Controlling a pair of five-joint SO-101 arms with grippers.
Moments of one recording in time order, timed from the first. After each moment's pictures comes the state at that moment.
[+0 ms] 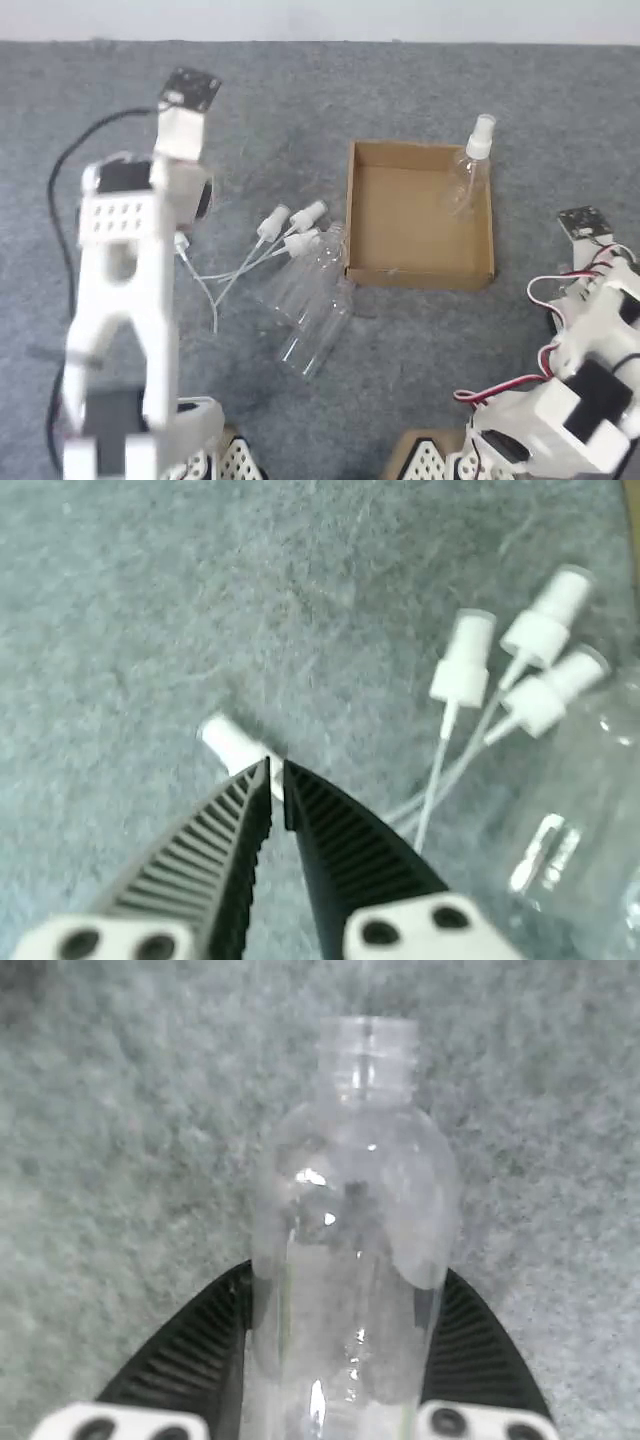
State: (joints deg) left arm -10.2 -19.4 22.9 74.1 -15.6; right arm 38.5 -0.4 38.0 52.0 50.1
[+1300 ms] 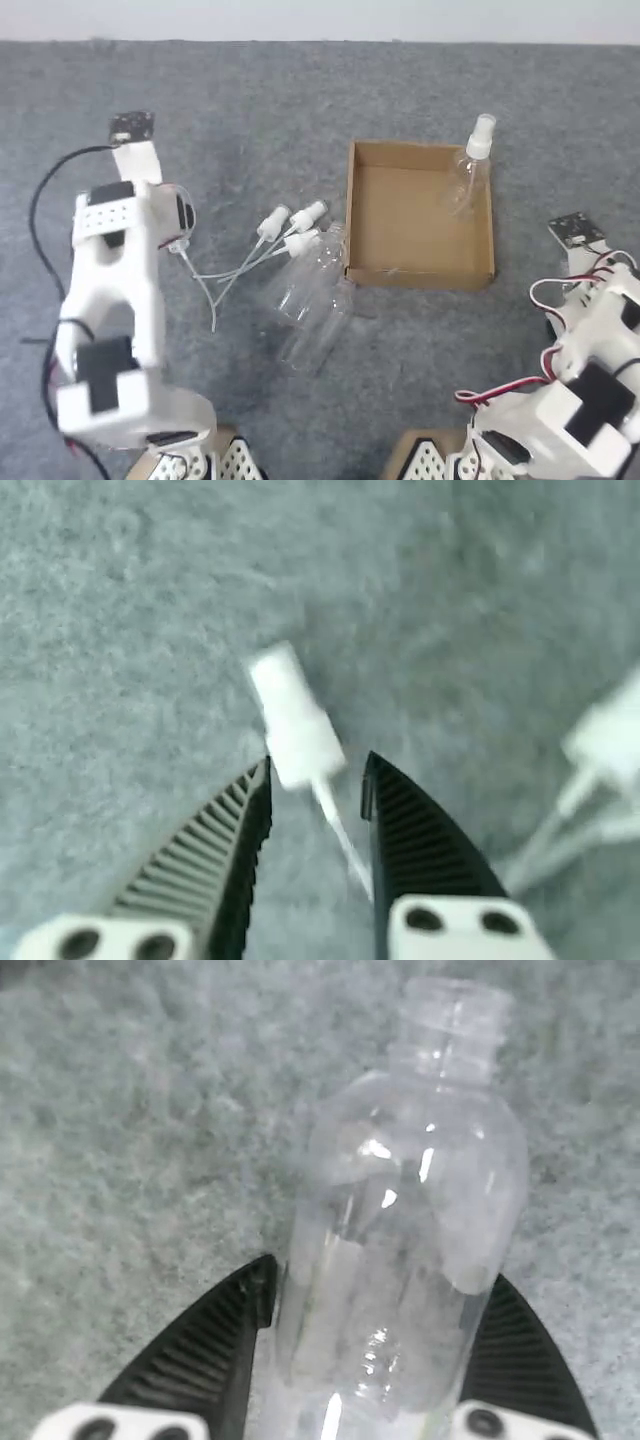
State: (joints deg) left arm -20.3 3.9 24.9 57.8 3.0; right arm 40.1 -0.4 40.2 51.1 58.3
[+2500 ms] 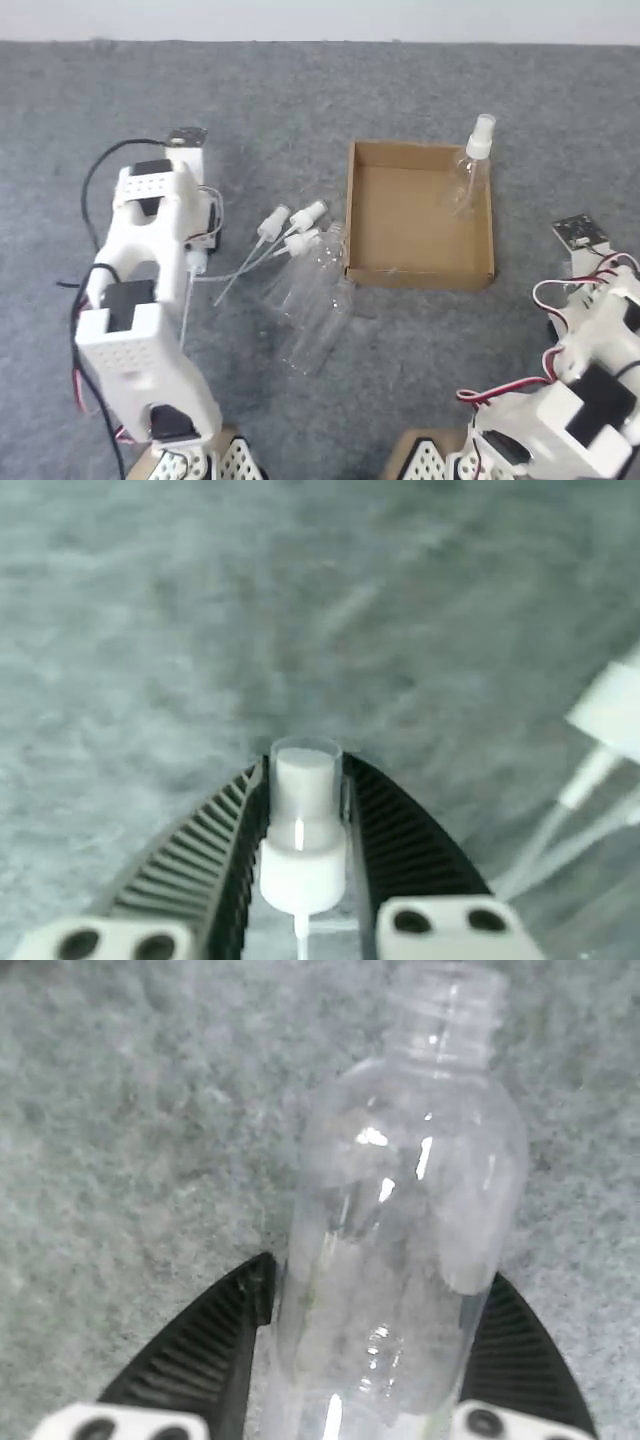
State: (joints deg) left arm -12.1 23.1 11.0 69.8 -4.6; right arm 41.4 -0.4 40.2 51.1 58.3
